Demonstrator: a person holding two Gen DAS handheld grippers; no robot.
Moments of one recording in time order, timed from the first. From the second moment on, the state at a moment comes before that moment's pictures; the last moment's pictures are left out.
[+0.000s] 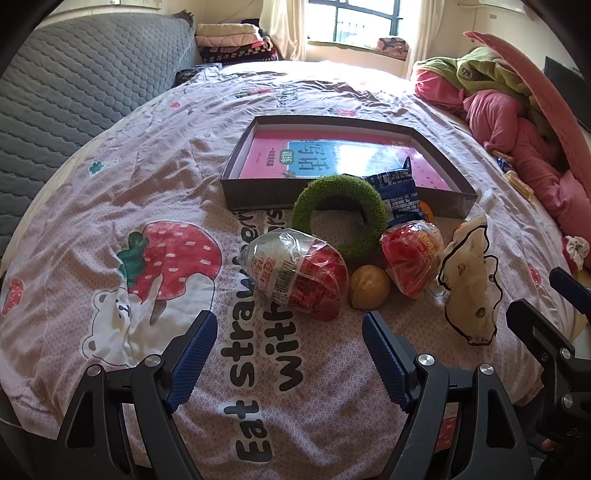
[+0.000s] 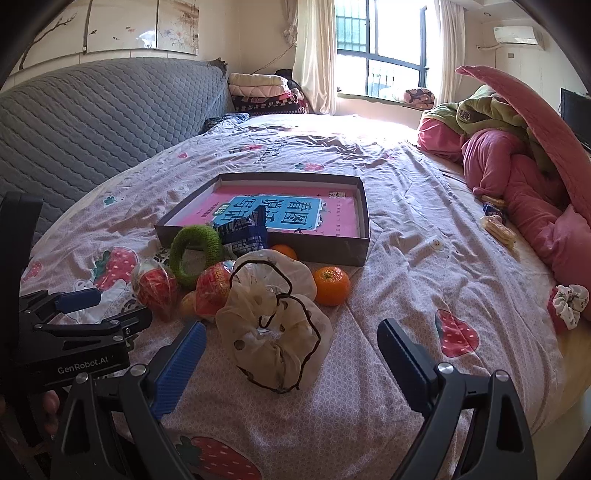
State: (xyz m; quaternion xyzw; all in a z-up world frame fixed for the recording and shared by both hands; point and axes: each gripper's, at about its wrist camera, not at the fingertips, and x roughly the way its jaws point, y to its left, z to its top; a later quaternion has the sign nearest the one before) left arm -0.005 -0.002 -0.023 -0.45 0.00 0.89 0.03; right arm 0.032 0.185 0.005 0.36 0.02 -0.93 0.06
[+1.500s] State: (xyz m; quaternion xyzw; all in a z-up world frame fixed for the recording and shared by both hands) left arm -0.060 -0.012 -0.067 -0.45 -0.04 0.89 0.06; right arm 0.000 0.165 -0.044 0.39 0.05 -0.92 0.05
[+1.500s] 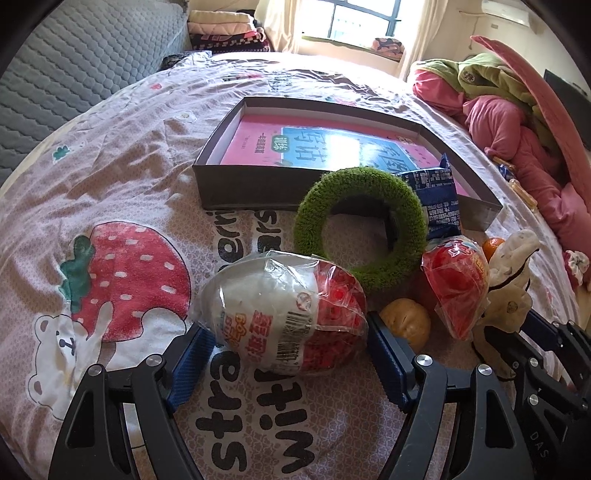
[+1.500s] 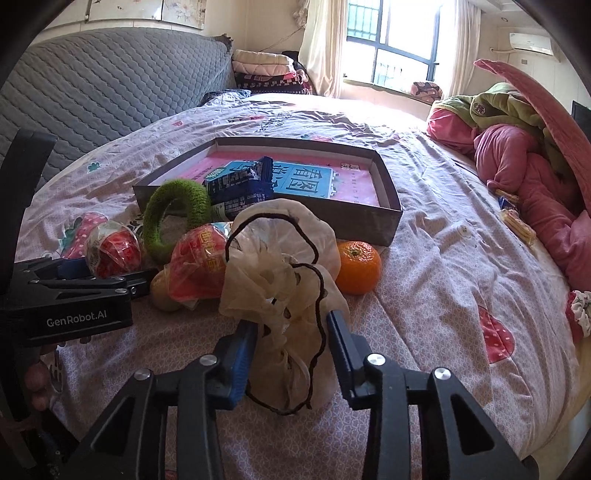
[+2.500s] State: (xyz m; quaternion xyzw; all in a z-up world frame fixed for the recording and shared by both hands) left arm -0.033 -0.007 -0.035 -0.41 -0.03 0.91 0.08; right arm 0.006 0.175 -0.029 0.36 0.02 -0.93 0.07
